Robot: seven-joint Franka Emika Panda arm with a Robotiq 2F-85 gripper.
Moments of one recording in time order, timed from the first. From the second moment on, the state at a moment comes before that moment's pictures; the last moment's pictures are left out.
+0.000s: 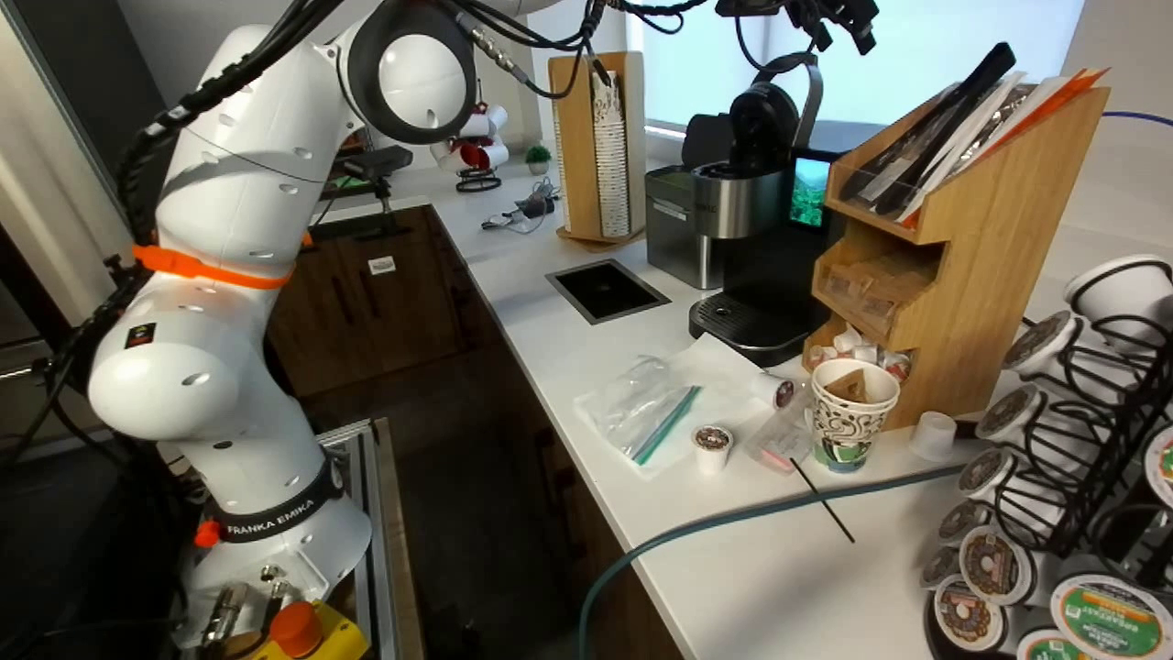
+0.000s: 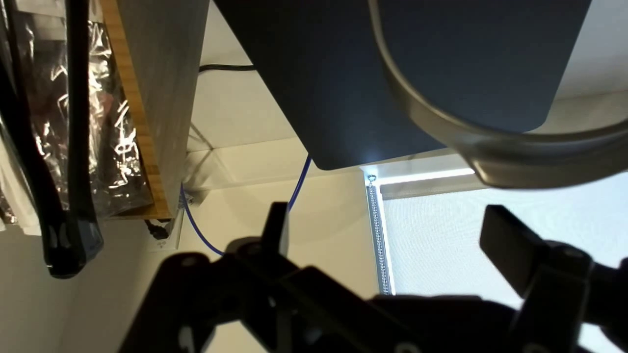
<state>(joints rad) 0.02 0.61 0.05 -0.81 -0.21 2.13 0.32</state>
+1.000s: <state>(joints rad) 0.01 0.59 0.07 -0.81 -0.16 2.02 0.32</state>
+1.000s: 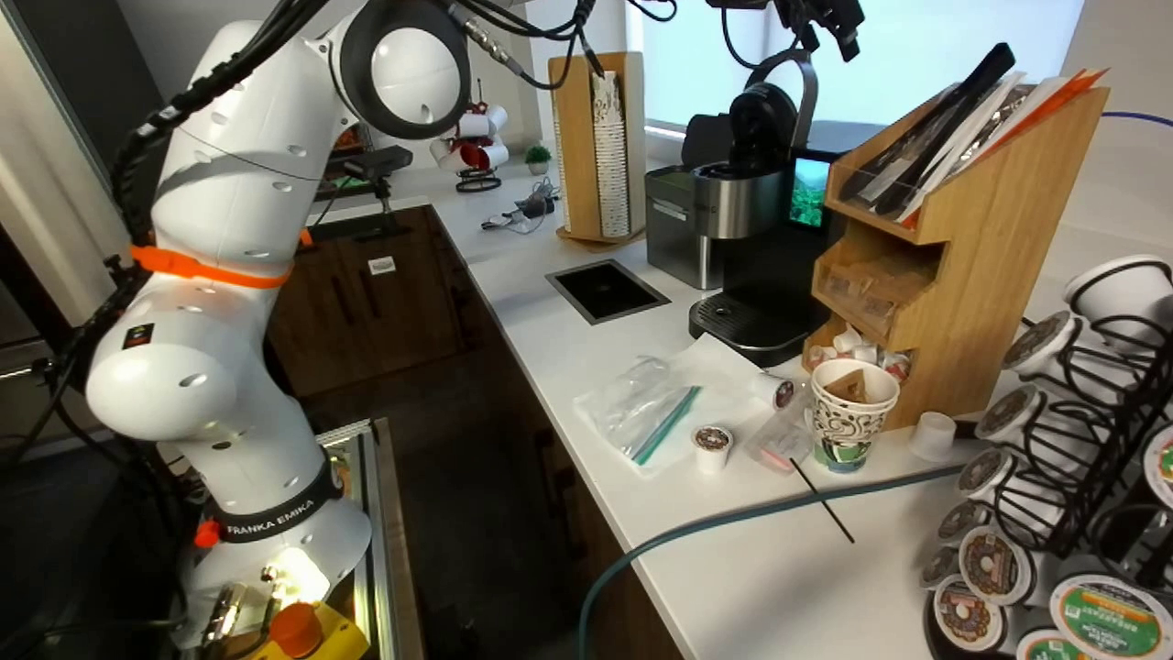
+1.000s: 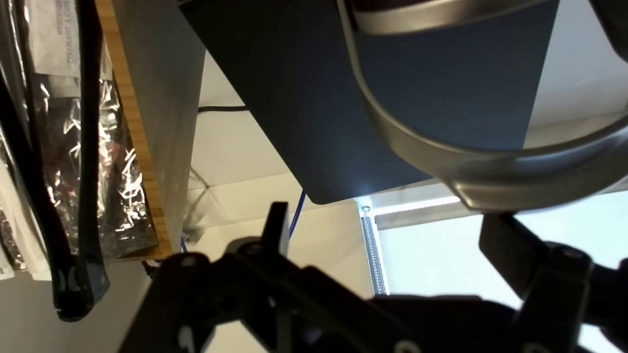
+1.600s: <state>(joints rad) -0.03 0.46 0.13 -0.91 -0.01 1.73 0.32</state>
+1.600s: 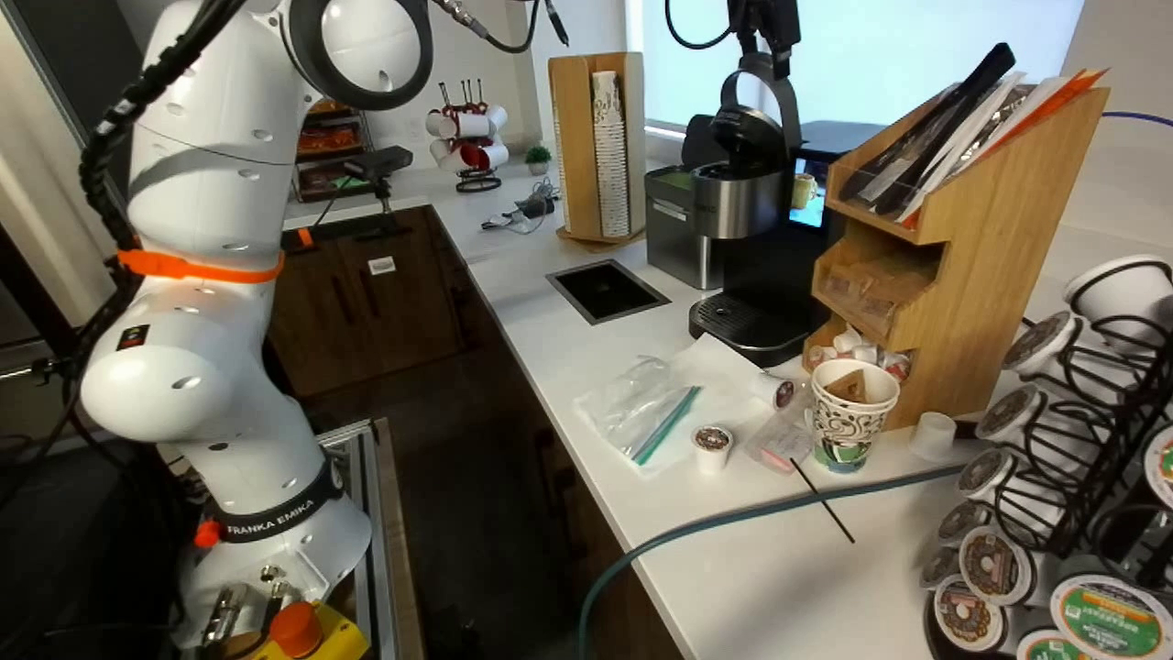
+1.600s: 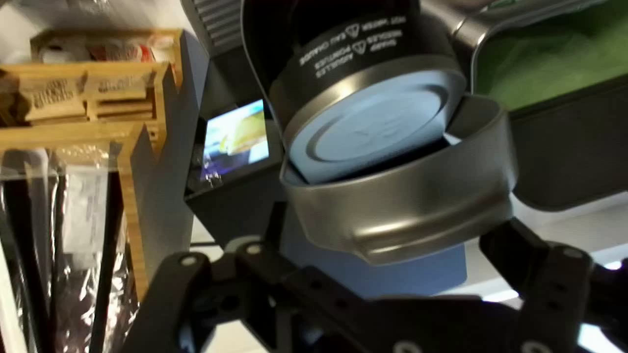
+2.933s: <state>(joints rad) -0.08 0.16 0.14 -1.37 0.08 1.68 0.28</state>
